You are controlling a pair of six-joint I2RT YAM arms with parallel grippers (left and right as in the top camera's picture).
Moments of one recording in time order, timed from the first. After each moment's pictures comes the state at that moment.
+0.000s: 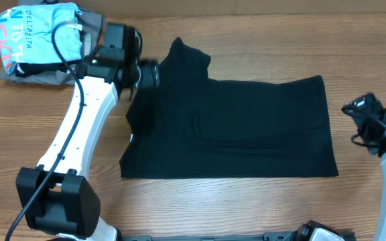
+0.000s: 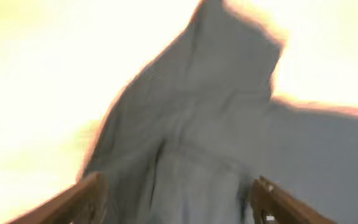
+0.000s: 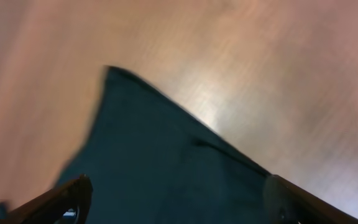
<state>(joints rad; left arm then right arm) -0.17 1.75 1.55 -0.77 0.08 -0.30 -0.43 1.26 1.11 -0.83 -0.04 0.63</state>
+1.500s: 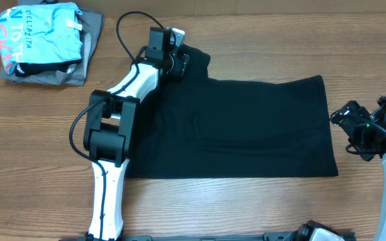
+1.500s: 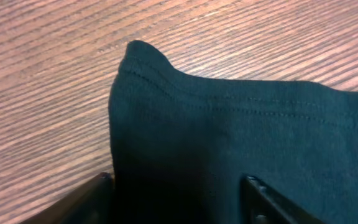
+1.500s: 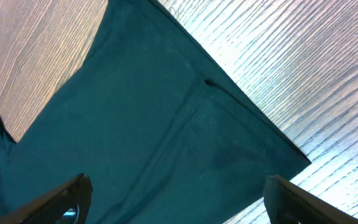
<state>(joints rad) -0.24 2.42 1.78 -0.16 0.09 0.09 -0.43 1.27 1.12 -1.01 -0.19 0.44</state>
